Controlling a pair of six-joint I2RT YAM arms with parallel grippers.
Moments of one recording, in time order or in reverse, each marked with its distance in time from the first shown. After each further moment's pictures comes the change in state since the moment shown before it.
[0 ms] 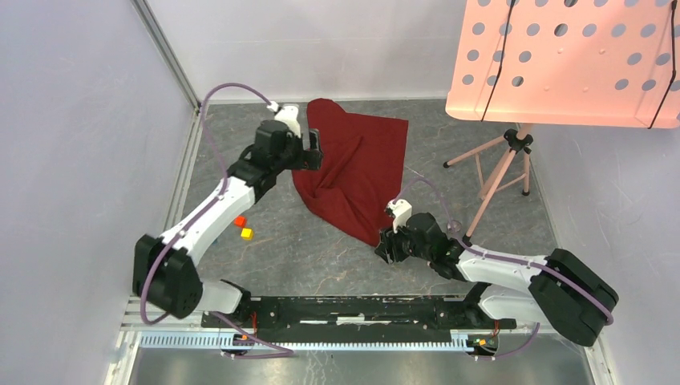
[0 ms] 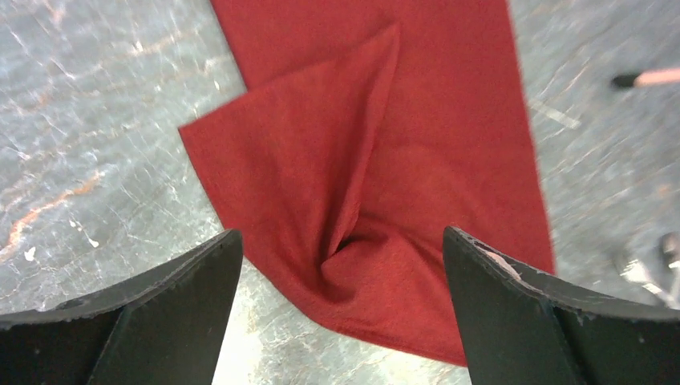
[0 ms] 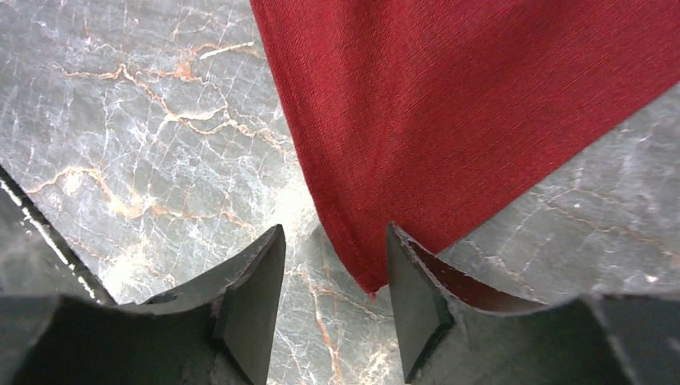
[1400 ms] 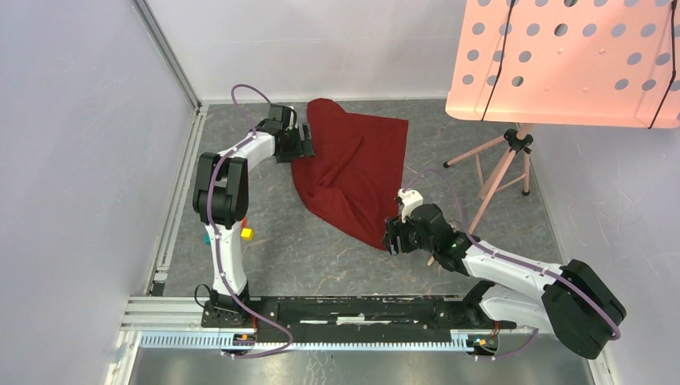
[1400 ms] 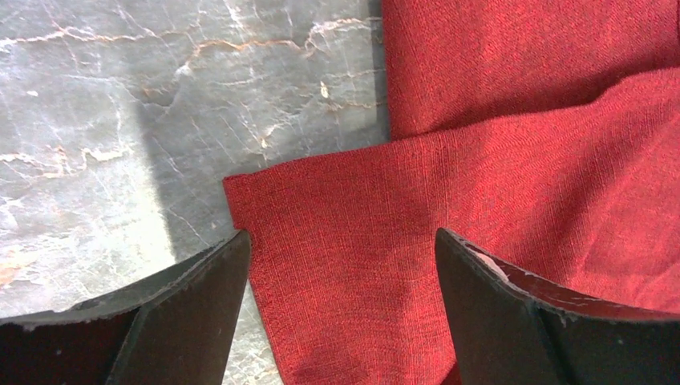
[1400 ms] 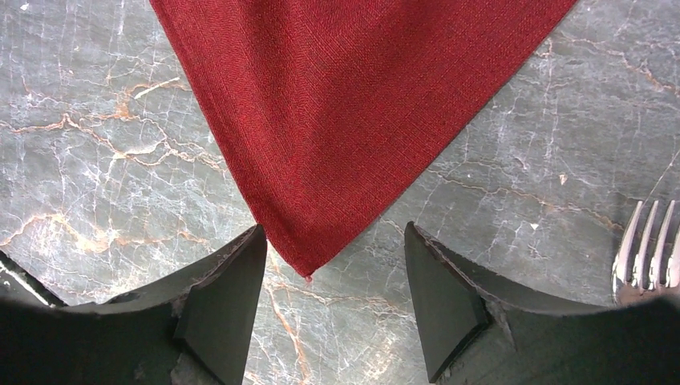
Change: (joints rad) left arm 0.202 0.798 0.476 -0.159 0.126 -0.096; right arm -0.074 -0.089 0.086 -0.230 0.100 0.019
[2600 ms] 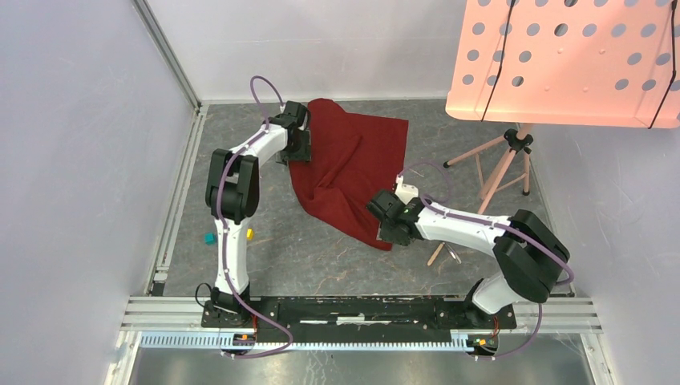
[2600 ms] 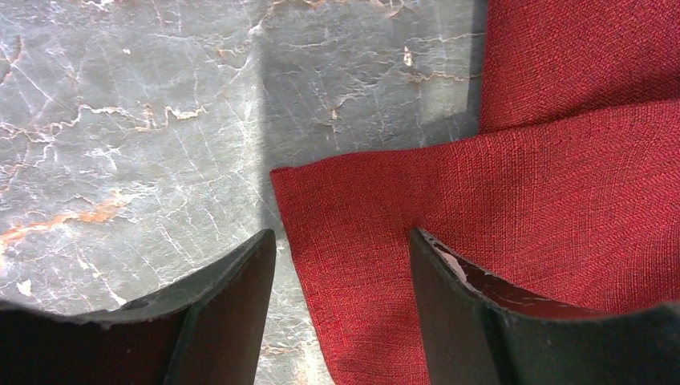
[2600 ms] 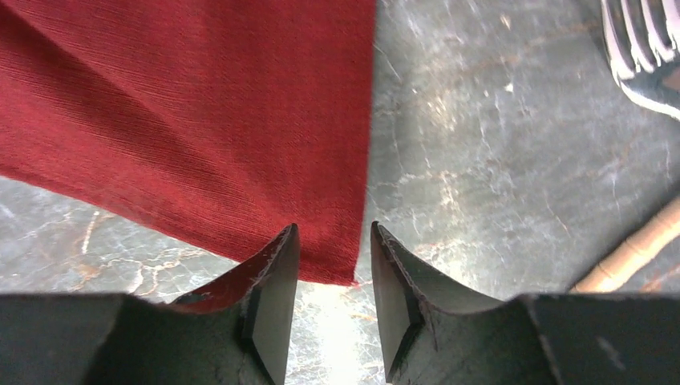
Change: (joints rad) left arm -0.065 0.097 0.186 -0.285 -0.278 0.076; right arm 0.138 0.424 0.502 -0.626 0.348 0.710
